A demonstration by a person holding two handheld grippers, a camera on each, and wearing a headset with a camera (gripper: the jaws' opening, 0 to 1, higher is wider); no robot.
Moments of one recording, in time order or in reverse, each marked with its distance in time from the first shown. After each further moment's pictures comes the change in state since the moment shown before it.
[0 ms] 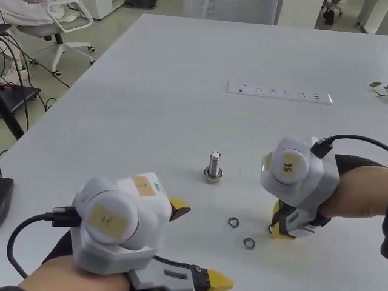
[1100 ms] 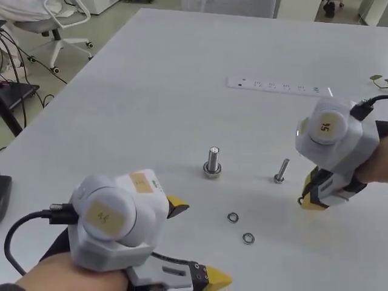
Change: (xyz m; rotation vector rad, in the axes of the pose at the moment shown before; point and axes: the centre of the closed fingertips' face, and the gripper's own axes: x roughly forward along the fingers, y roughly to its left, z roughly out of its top) left arm 0.001 0.000 -0.003 -0.005 0.013 0.000; right arm -0.041 -0.039 -0.034 0.089 0.027 -0.048
